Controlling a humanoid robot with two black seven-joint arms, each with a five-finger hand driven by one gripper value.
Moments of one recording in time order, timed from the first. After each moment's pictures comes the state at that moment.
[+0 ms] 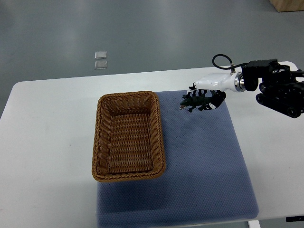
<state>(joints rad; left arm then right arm) 0.01 0.00 -0.04 -0.18 0.06 0.11 0.01 1.22 -0.41 -0.16 0.76 -1.40 0.09 0.42</state>
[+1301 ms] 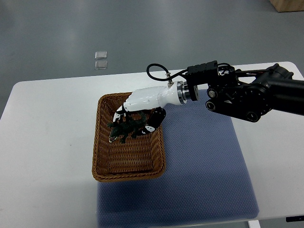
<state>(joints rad) 0.01 0.00 -0.05 -0.18 0.06 0.11 0.01 1.29 -0.21 -0.11 0.98 -1.38 0.08 0.61</state>
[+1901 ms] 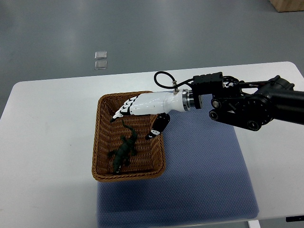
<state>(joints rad) 0.01 0.00 -0.05 -0.18 0.06 0.11 0.01 1.23 -0.22 -0.11 0.97 -1.39 -0.01 0.61</state>
